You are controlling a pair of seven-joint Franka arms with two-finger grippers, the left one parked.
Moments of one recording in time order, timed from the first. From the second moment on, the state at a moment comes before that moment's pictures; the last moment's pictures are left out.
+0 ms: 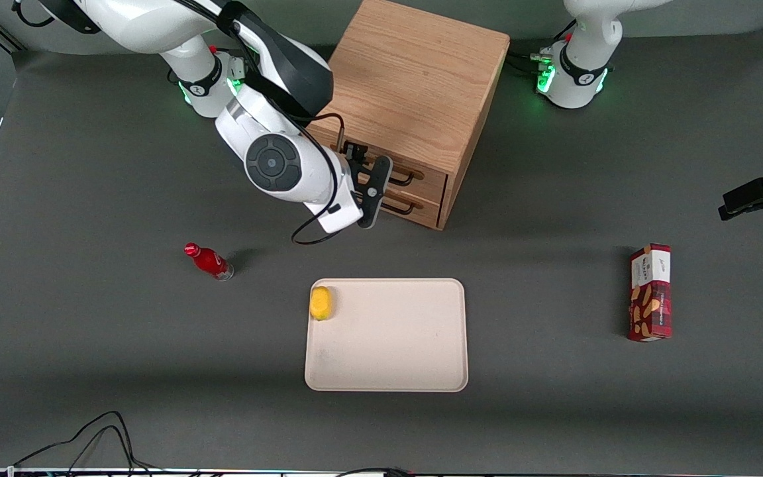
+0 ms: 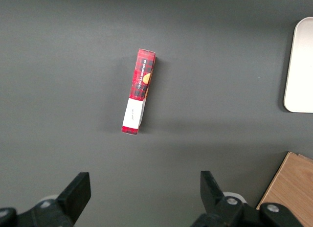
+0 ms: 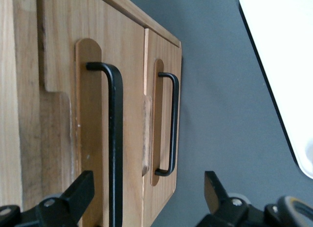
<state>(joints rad) 0.22 0.53 0.56 -1.42 0.12 1.73 -0.47</state>
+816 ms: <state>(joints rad) 0.24 0.56 0.56 -1.43 0.08 1.77 -0.47</state>
